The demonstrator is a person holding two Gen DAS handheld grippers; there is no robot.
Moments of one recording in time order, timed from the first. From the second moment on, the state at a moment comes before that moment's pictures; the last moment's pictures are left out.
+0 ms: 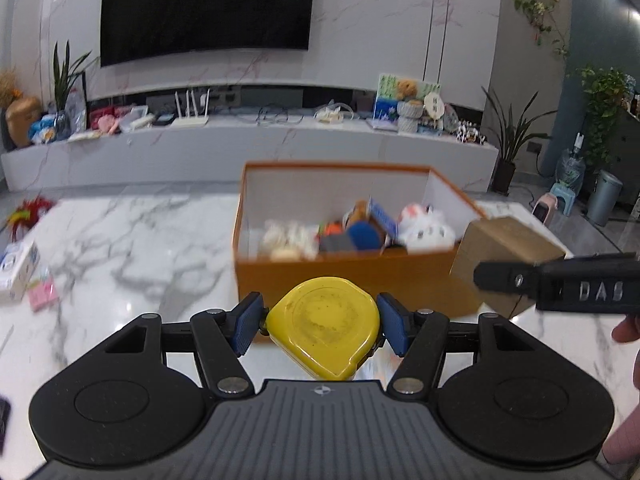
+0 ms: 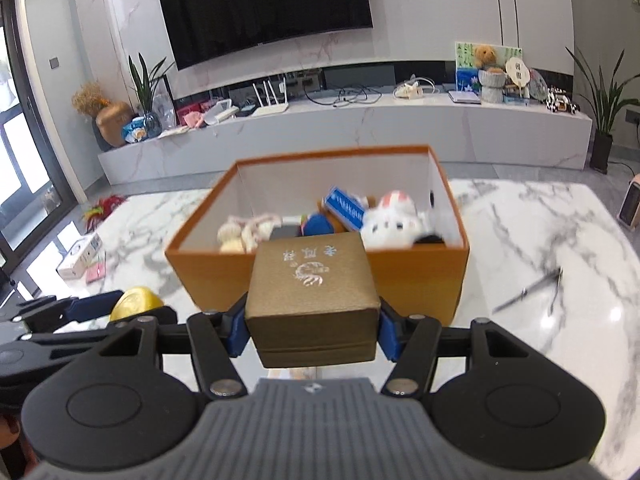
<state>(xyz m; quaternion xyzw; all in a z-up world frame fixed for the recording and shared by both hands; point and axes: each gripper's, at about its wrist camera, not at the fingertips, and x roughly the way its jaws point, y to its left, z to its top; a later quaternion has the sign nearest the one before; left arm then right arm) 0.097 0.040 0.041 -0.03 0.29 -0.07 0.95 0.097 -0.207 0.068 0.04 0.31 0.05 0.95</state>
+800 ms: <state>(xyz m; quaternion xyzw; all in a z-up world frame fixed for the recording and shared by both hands) 0.295 0.034 0.020 -0.01 0.35 -0.05 0.94 0.257 -0.216 0.049 0.01 0.36 0.07 0.93</state>
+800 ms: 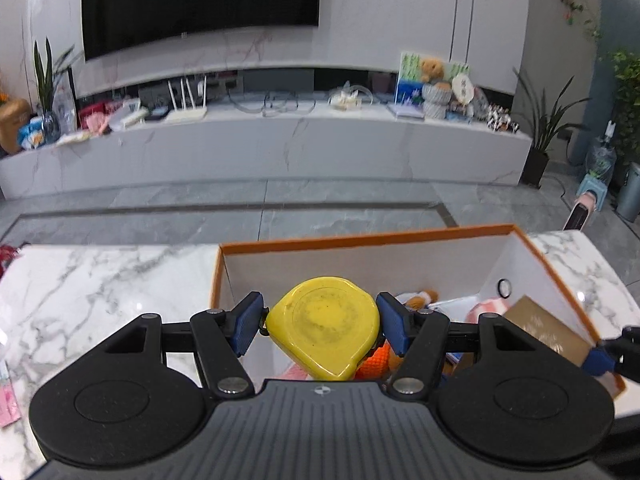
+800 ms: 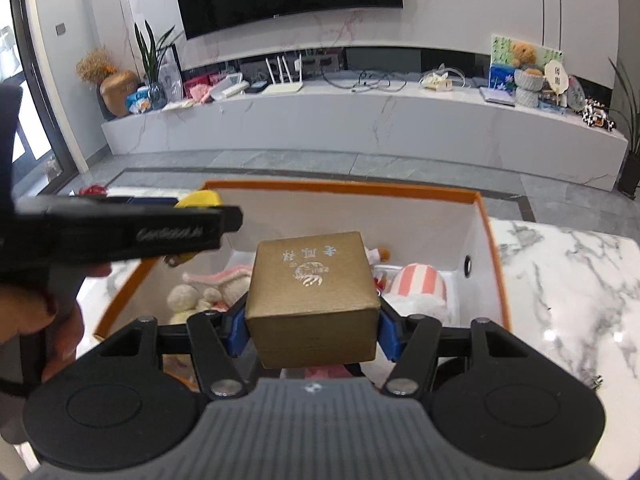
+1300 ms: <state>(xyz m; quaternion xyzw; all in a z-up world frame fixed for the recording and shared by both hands) 0.334 0.020 -0.006 0.00 0.41 -0.05 0.91 0.272 -0.214 0.020 0.01 0.40 0.08 0.92</state>
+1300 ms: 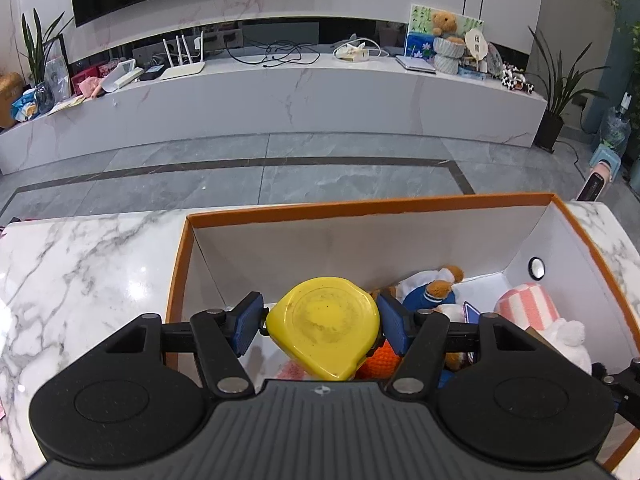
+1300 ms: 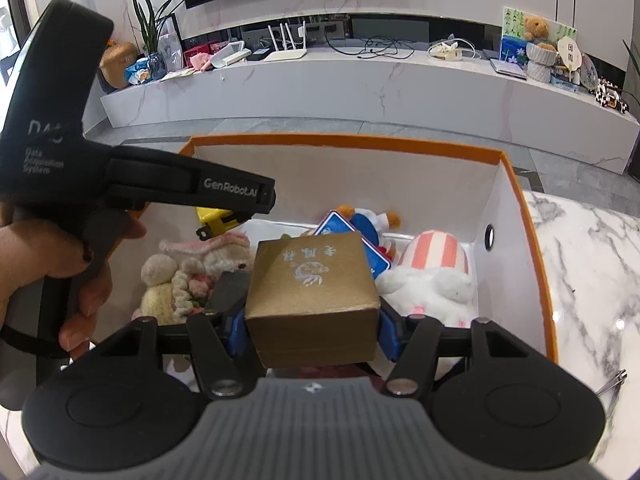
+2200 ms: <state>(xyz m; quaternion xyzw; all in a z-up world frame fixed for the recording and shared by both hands) 0.361 0.010 -0.026 0.02 0.50 -0.06 0.87 0.288 -0.209 0.009 -0.02 0.47 0.10 0.88</state>
